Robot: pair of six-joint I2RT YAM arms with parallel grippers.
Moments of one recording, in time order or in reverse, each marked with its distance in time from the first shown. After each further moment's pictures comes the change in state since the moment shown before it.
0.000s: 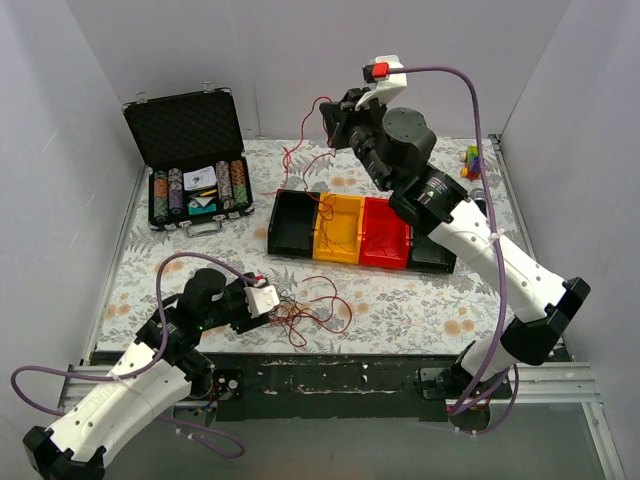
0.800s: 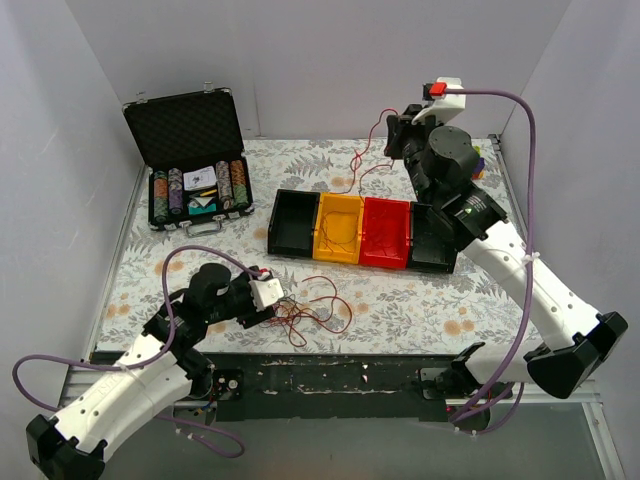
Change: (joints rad) left arm 0.000 0.073 -0.012 0.113 0.019 -0.028; right arm -0.172 -0.219 -0.301 0.026 0.123 -0.038
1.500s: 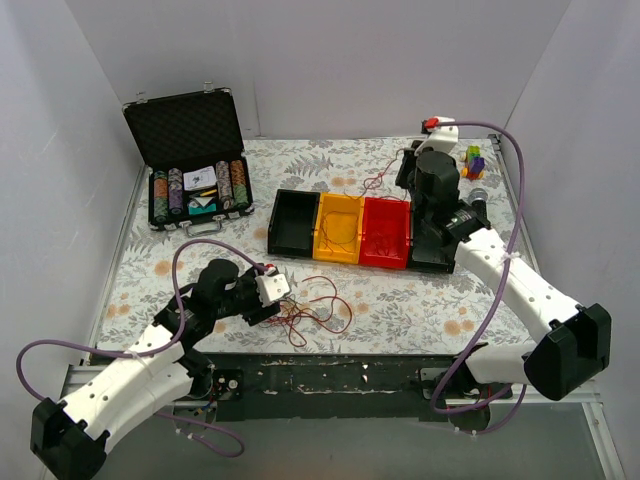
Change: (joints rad) left arm 0.000 0.100 -0.019 0.093 0.006 -0.024; right arm -0.144 -0.019 -0.300 0.065 0.022 0.054
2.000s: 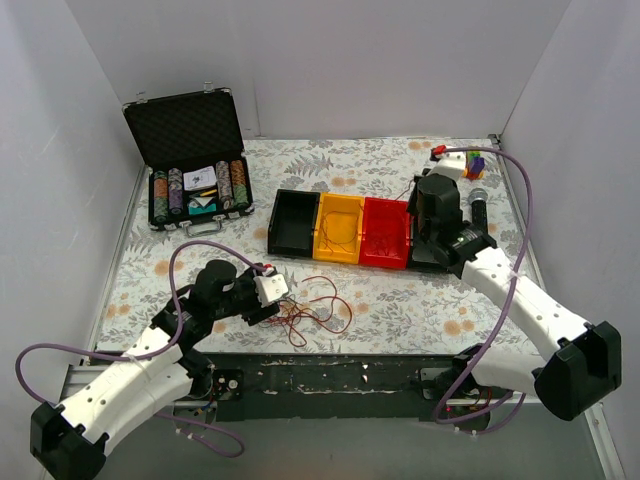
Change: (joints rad) left arm 0.000 -0.024 0.000 -0.002 -0.001 -0.002; right arm -0.005 -0.088 -0.184 -0.115 0.085 0.080
